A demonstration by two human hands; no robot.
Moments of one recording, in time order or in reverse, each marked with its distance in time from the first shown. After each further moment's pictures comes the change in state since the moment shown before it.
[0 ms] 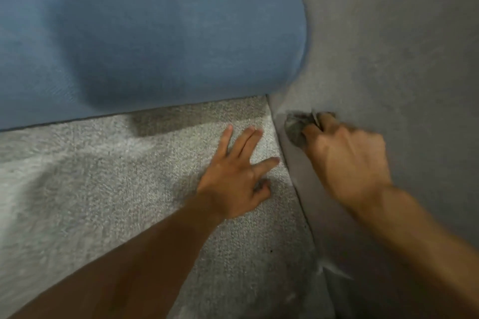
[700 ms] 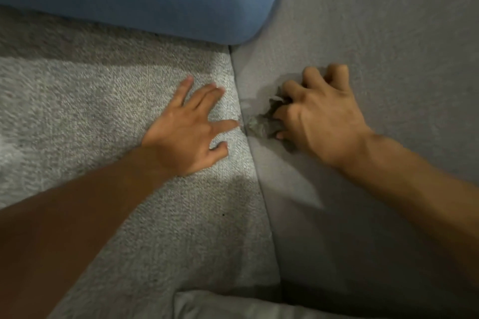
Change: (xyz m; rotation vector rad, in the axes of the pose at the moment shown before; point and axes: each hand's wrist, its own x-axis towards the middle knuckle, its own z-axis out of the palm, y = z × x) left_hand -0.003 0.002 0.012 0.155 0.072 -0.010; right_hand -0.017 0.030 0.000 -0.324 -0.095 -0.337
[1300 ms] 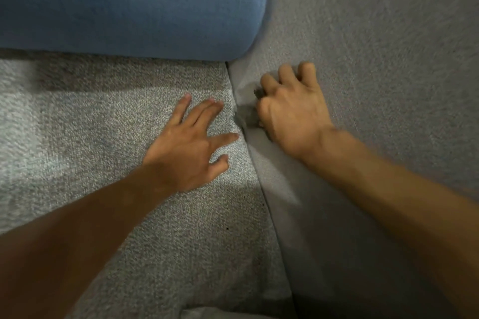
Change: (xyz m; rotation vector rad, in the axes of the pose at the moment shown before) left_hand 0.002 -0.001 -0.004 -0.055 0.005 0.007; right_hand 0.035 -0.013 0.002 0.067 0.038 0.082
